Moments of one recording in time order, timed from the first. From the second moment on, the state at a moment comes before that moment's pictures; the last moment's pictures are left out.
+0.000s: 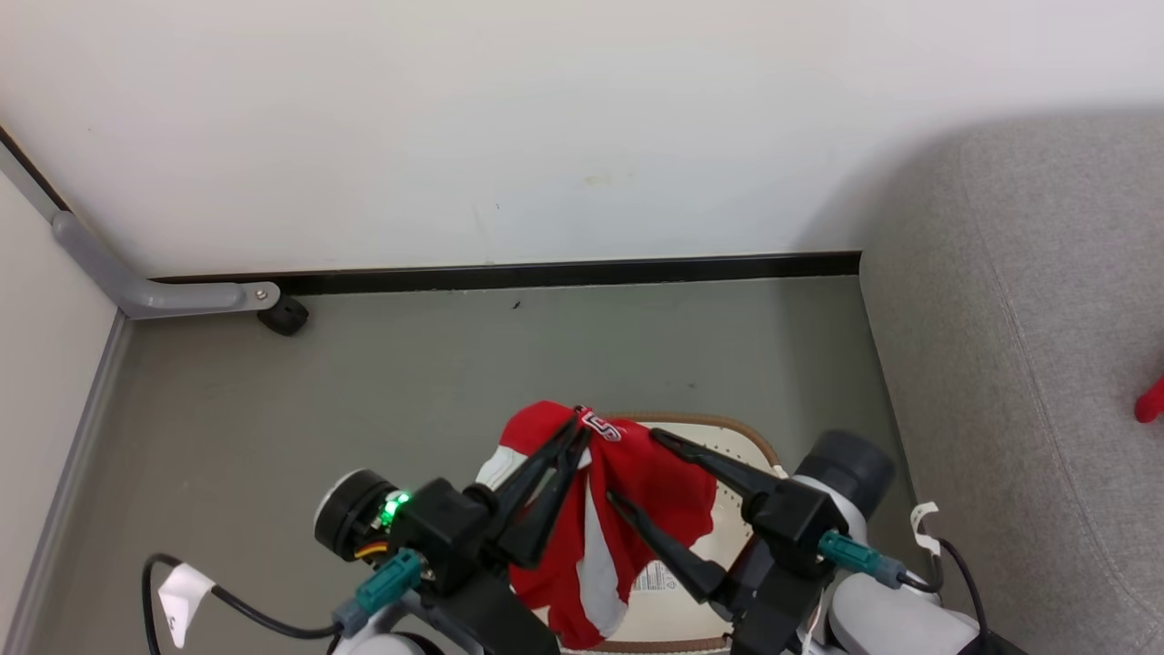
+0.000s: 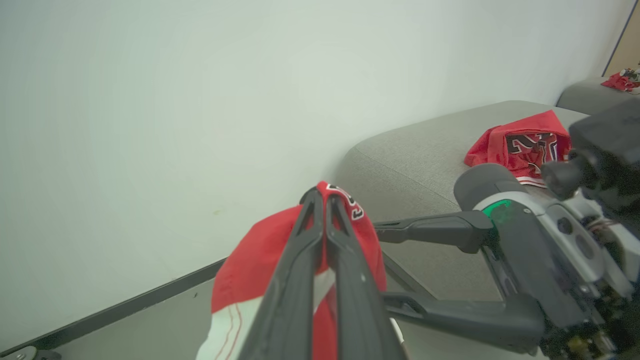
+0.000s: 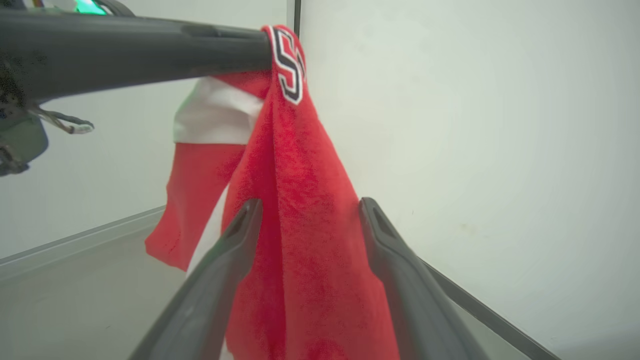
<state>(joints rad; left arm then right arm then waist) -0.21 0.21 -0.54 -0.02 -0.36 -0.11 -0.01 -0.44 -0.23 0.86 0.34 0.26 0.12 -0.26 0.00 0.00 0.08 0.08</state>
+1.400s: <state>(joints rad) -0.12 0.28 -0.51 -0.17 -0.55 -0.07 0.10 -0.40 -0.27 0.76 0.29 0.56 0.12 -0.26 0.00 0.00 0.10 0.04</state>
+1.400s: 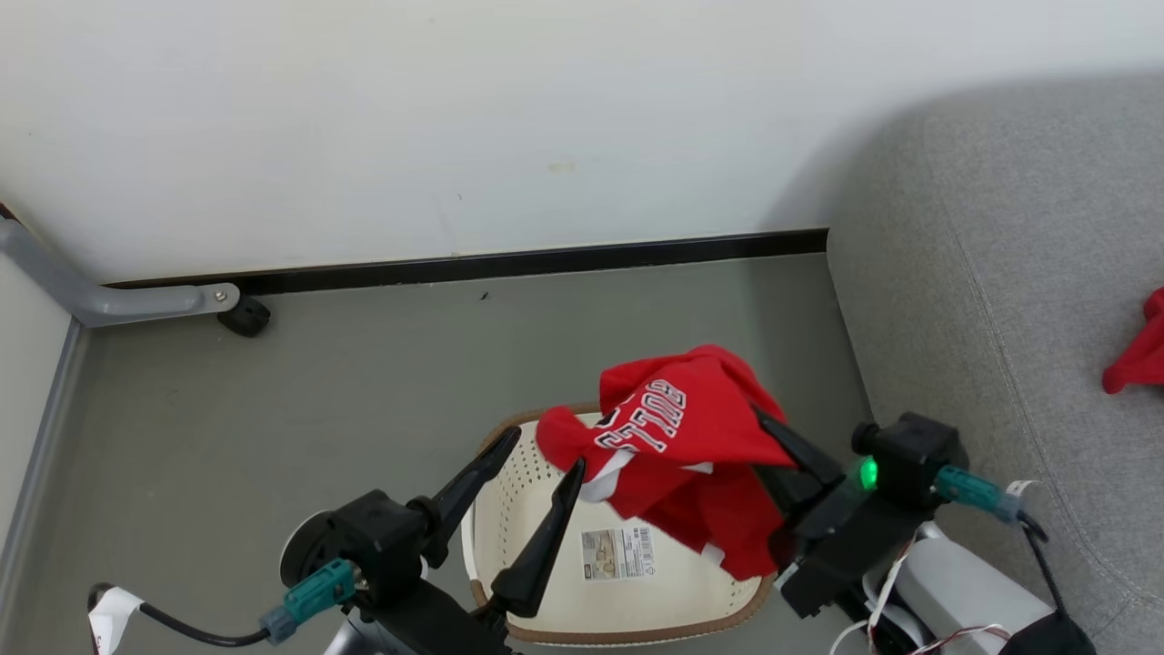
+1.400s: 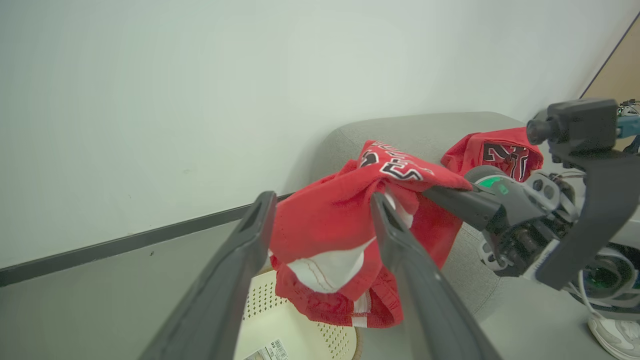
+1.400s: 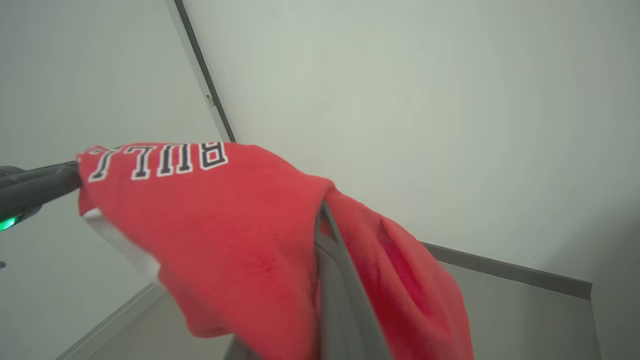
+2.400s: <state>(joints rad) -0.07 0.26 -0.58 -0.10 -0.44 -0.08 -0.11 -0.40 -0.30 0.58 0.25 0.55 0.11 -0.26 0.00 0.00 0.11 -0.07</state>
